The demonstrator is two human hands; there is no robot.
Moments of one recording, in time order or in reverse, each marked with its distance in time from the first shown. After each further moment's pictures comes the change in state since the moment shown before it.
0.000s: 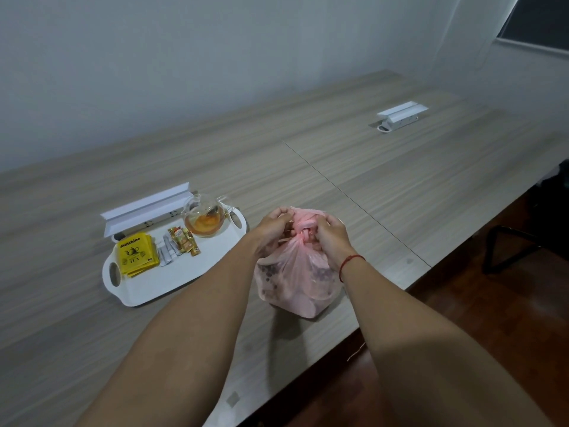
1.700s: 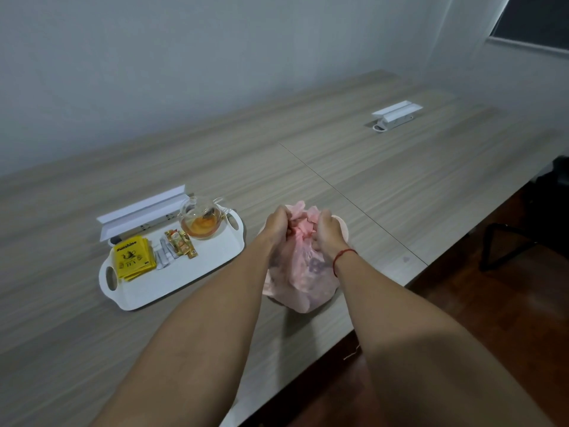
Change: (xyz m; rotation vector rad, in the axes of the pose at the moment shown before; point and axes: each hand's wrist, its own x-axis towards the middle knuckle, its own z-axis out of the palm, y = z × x) left_hand -0.010 0.011 0.031 -0.148 0.157 -0.045; right_hand -0.002 -0.015 0.001 -0.113 0.067 0.055
